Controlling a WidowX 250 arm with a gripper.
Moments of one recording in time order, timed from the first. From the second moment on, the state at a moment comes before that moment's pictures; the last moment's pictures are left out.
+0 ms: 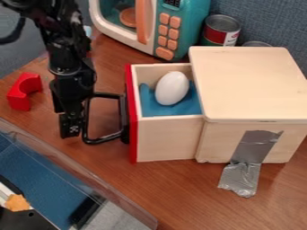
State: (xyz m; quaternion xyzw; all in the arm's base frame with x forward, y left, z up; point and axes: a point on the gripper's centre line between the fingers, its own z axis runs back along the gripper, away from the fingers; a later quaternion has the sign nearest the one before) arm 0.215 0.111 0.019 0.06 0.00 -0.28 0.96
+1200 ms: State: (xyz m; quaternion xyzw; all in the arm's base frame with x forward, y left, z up) arm 0.293 0.056 0.006 0.02 -0.01 -0.28 0.96
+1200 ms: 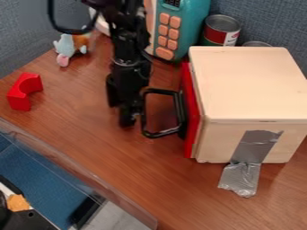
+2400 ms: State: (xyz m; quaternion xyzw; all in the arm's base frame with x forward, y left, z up) arm 0.246 0.109 0.073 0.27 0.04 -0.04 0.96
